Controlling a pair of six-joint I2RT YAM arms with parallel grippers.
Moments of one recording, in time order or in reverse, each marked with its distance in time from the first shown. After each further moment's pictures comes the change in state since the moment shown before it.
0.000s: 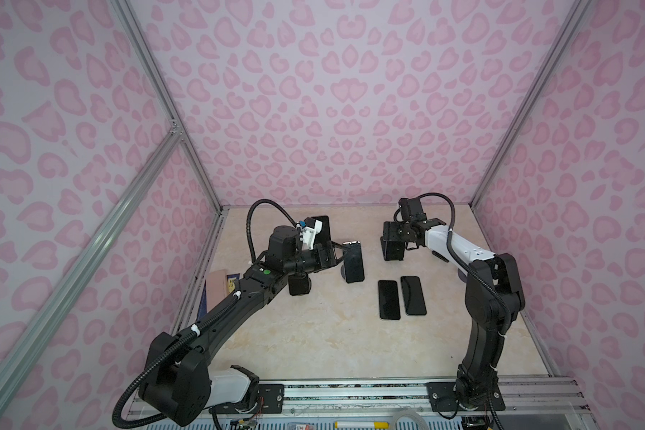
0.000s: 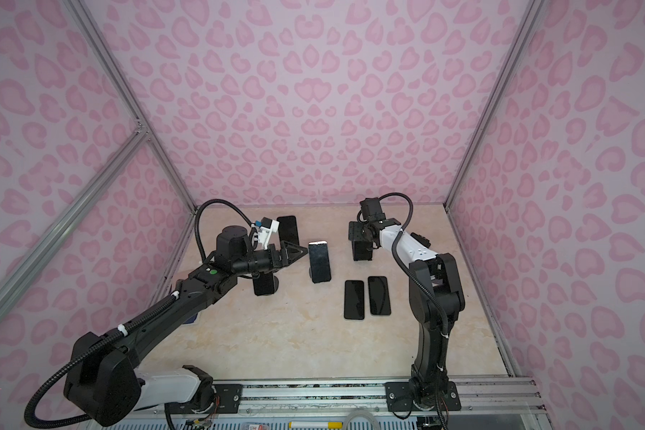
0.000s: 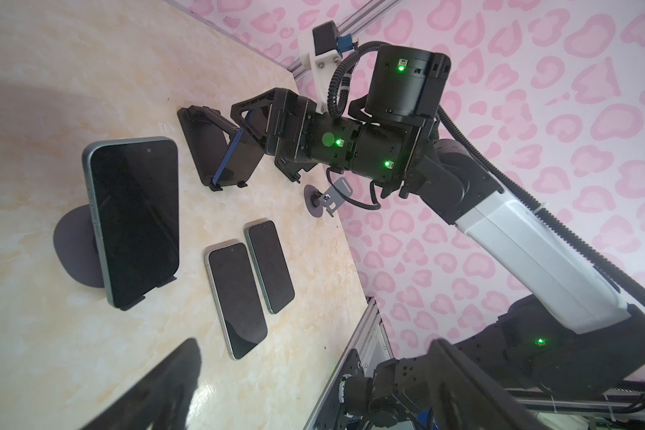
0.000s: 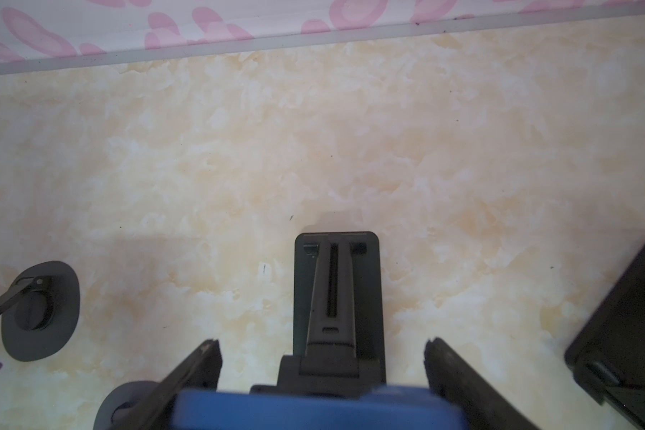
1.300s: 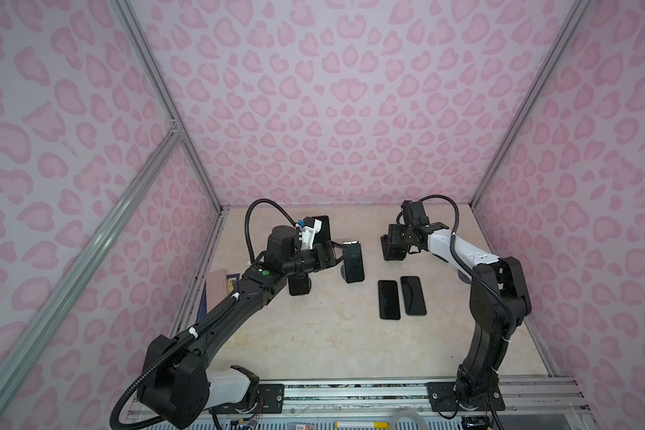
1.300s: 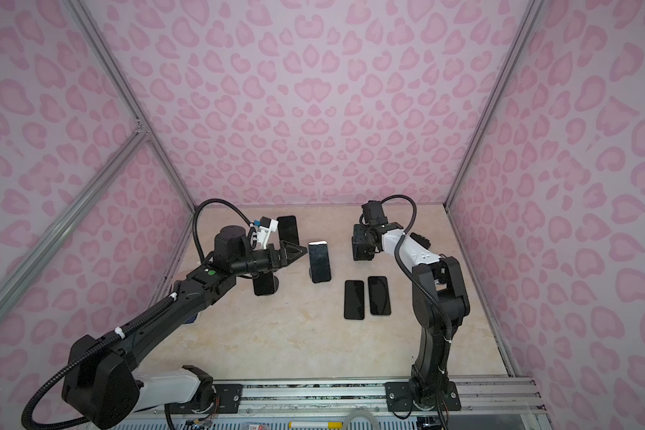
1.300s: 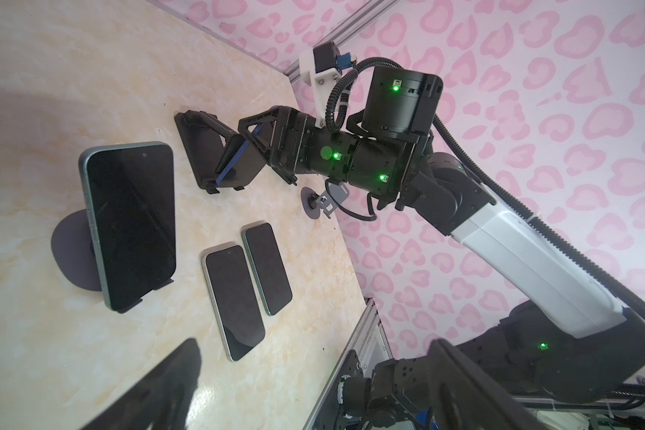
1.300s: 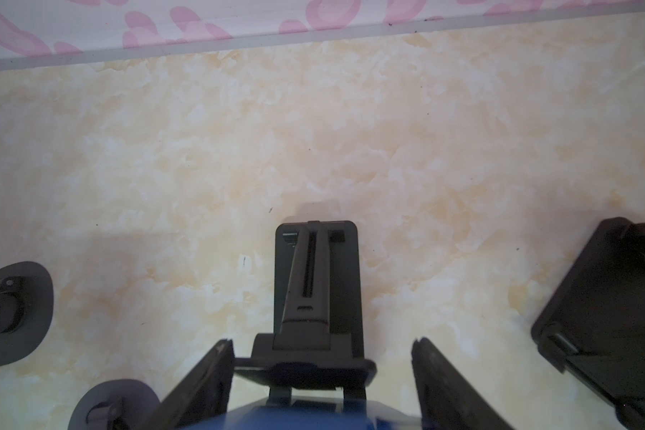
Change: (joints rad) left arm 0.000 -0.014 0.000 0.000 0.000 0.002; right arm -0.003 -0.059 -0.076 0.032 0.051 -0.009
